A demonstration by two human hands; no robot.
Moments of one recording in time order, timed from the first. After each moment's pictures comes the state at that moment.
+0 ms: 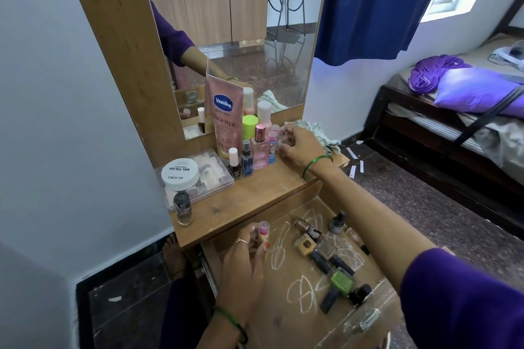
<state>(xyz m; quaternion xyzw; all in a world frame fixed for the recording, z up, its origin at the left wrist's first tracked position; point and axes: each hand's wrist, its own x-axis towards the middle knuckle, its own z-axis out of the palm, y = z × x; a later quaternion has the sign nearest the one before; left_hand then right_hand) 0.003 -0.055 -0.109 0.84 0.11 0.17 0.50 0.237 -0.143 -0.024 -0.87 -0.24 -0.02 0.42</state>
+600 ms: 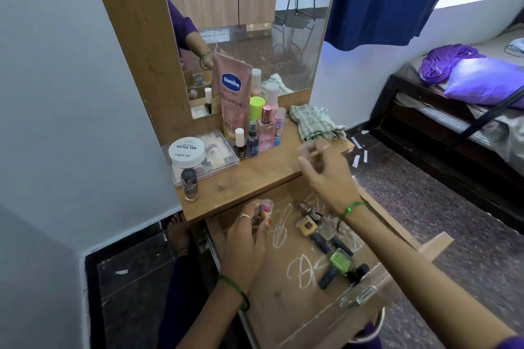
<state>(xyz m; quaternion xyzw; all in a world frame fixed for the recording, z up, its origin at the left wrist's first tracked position) 0.004 -0.054 -0.105 0.83 0.07 0.22 0.51 0.128 -0.186 -0.029 -0.85 -0.24 -0.08 0.46</state>
